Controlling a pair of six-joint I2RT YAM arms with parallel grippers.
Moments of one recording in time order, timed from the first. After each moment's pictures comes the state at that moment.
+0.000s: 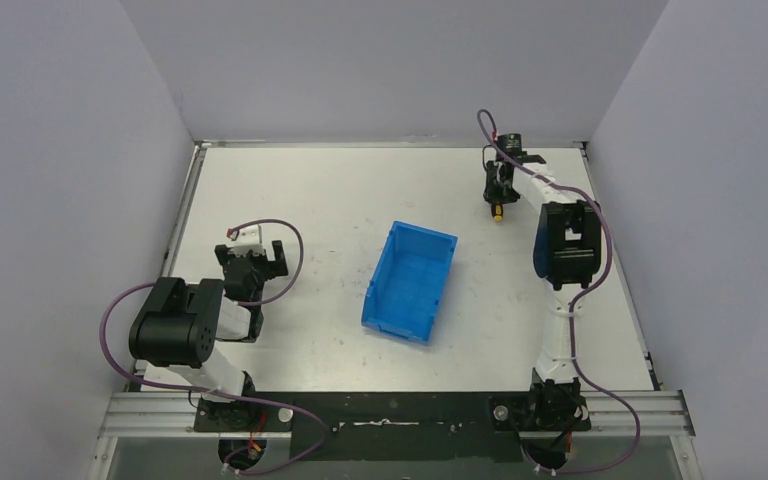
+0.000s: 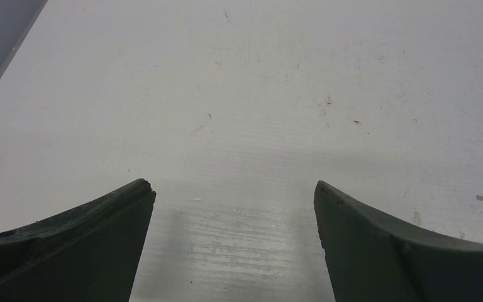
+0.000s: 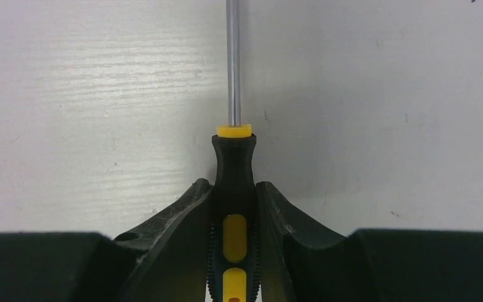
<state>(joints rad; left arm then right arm) -0.06 1.61 0.23 1.16 -0.18 -0.04 0.08 2.28 1.82 -0.55 0.11 0.10</state>
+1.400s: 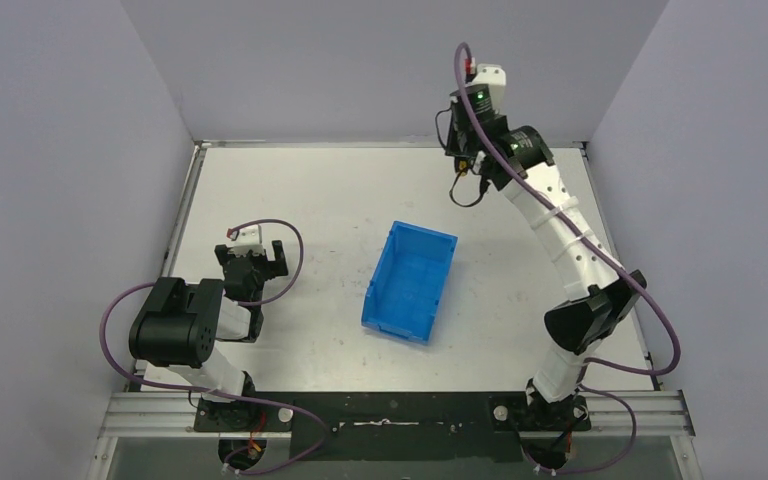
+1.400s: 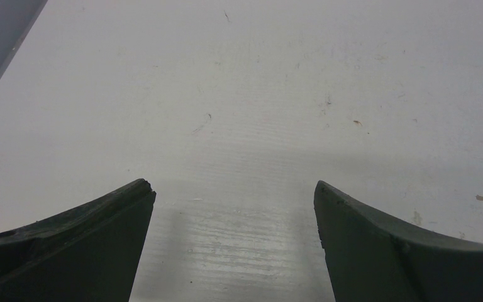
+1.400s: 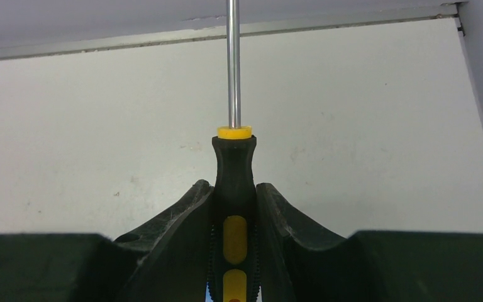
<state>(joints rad) -0.06 1.61 0.23 1.16 -0.17 -0.04 0.48 1.77 2.09 -0.91 0.45 0.34</state>
